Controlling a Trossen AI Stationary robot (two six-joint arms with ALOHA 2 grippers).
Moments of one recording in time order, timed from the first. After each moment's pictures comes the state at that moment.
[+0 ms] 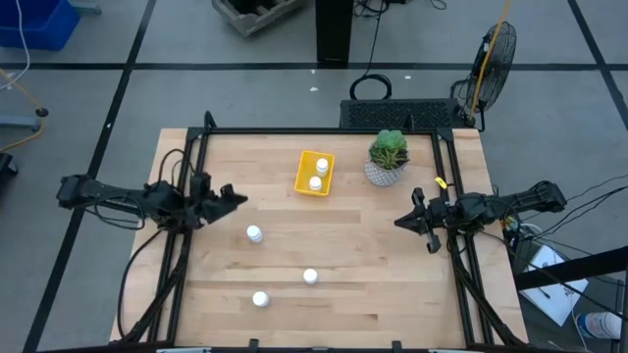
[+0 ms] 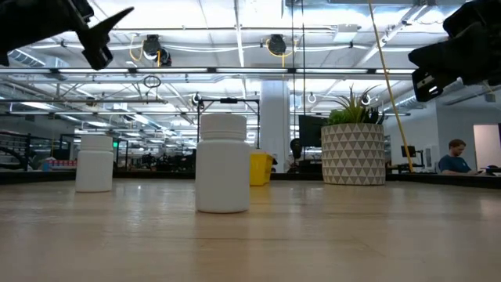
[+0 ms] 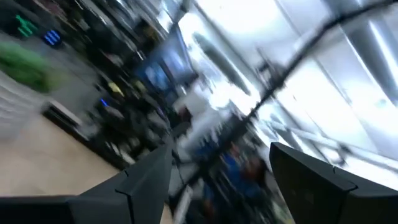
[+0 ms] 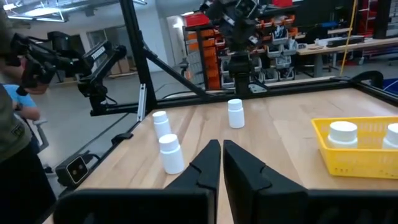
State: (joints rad) left arm -0.14 0.43 0.10 0.69 -0.02 -0.78; right arm 0.23 0.07 0.02 0.06 0.08 0.17
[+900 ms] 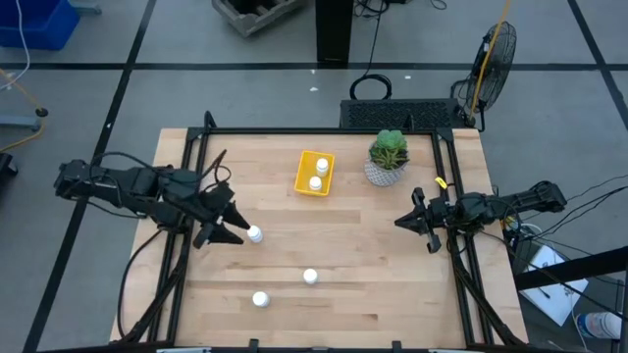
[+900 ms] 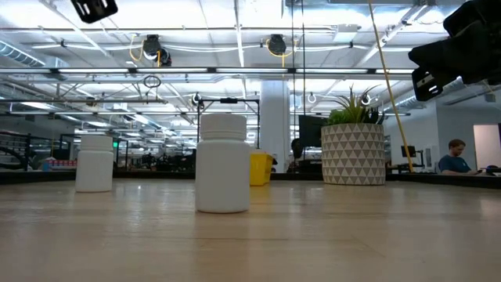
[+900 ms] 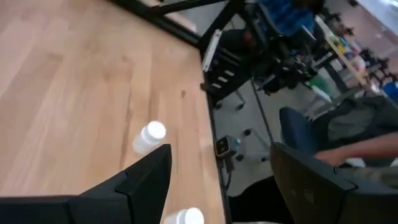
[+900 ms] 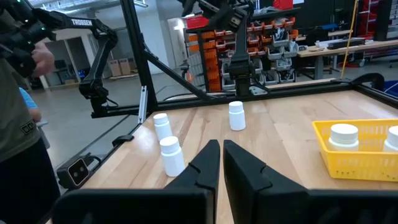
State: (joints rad) left arm -0.18 0.77 0.84 -0.46 0.29 -0.59; right arm 0.23 0.07 0.02 0.07 0.08 0.17
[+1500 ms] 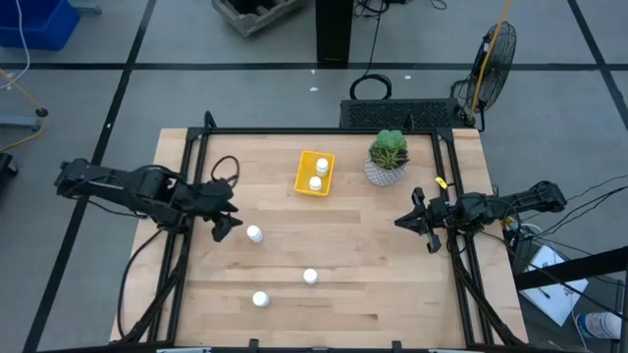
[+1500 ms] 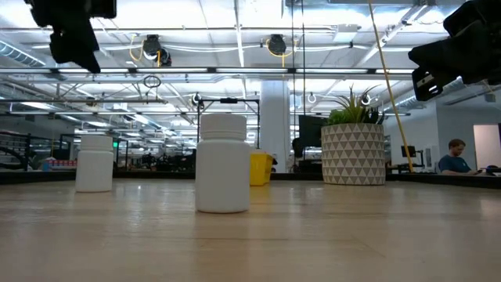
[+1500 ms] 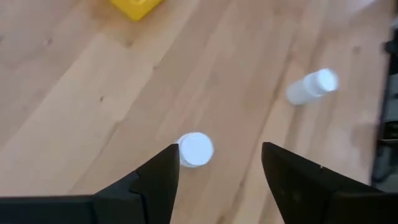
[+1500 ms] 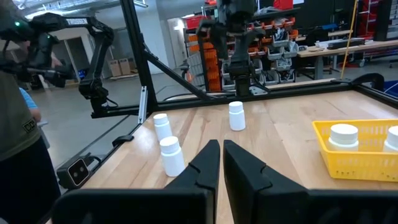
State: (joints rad) left arm -0.18 0.84 0.84 -0.90 -0.10 -0.69; right arm 0.23 0.07 0.02 0.07 0.08 0.17
